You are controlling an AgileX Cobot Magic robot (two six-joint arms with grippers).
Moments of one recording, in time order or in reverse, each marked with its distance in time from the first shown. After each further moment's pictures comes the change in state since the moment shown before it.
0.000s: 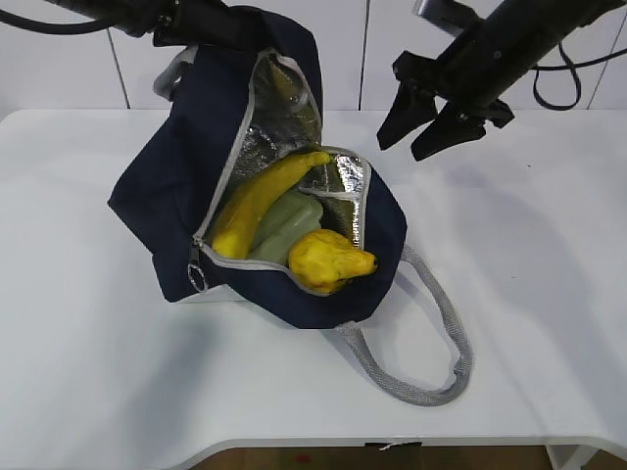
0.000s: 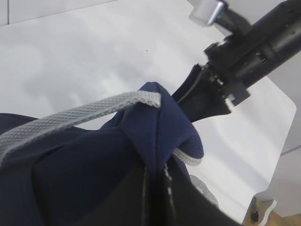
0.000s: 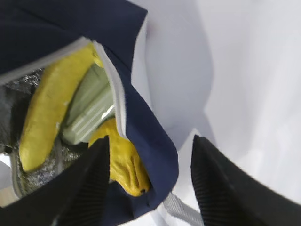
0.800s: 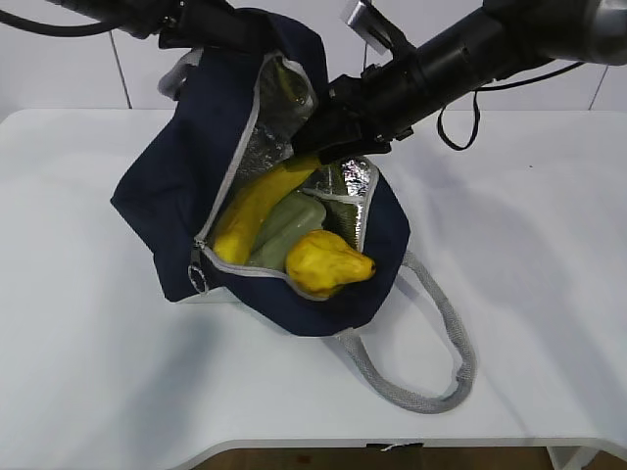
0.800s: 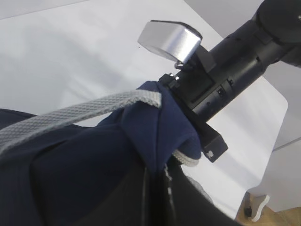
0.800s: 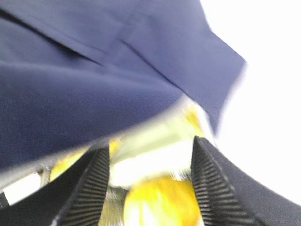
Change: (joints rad) left arm -0.013 0.000 0.000 -0.010 0.018 0.000; right arm 0.082 0.084 0.052 0.394 -0.105 -0.499
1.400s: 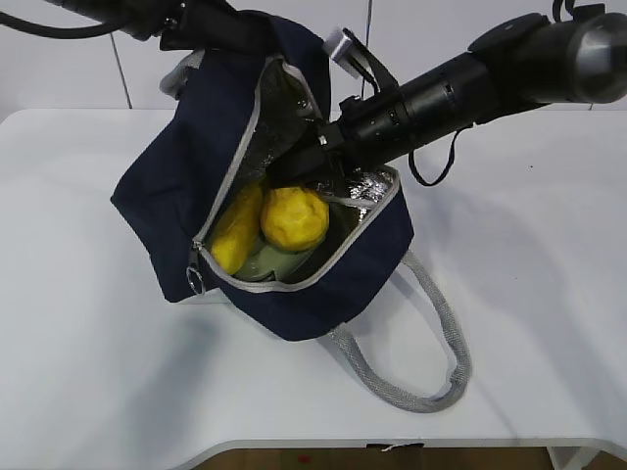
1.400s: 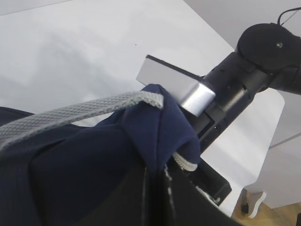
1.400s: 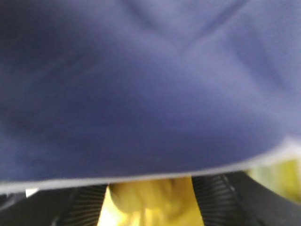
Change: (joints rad) left arm -0.002 0.000 0.000 0.000 0.014 0.001; right arm 0.035 -0.015 0.167 0.185 -0.018 -0.393
